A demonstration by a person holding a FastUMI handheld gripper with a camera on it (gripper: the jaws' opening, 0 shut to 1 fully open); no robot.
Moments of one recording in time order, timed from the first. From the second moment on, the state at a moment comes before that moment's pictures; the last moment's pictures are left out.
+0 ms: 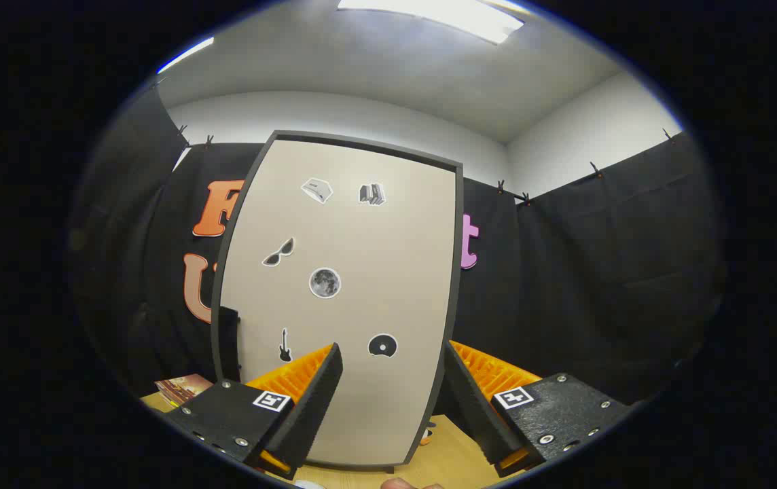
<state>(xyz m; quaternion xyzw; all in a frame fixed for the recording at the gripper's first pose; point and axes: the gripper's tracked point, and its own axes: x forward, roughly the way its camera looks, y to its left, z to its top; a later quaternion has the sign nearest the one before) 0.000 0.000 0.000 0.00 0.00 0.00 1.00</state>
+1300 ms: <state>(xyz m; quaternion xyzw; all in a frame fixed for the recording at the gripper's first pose) -0.025 0.043 -0.007 0.04 0.02 0.05 1.00</state>
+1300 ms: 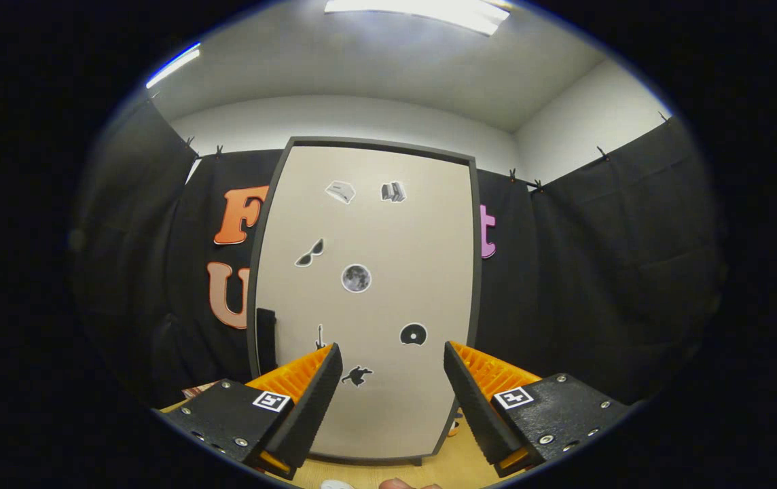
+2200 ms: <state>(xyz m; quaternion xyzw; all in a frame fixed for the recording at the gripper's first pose) 0.041 0.225 -0.061 0.11 0.13 0.18 0.97</state>
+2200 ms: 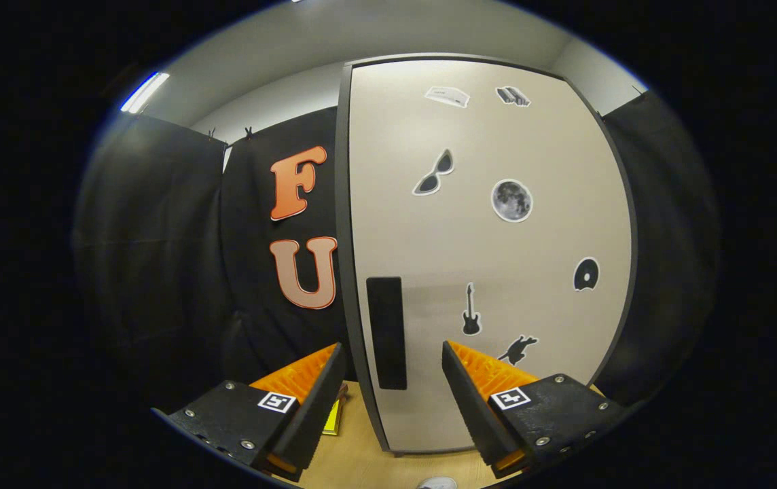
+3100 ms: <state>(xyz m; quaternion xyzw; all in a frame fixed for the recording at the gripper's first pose) 0.072 0.248 -0.110 0.09 0.18 0.13 0.97</state>
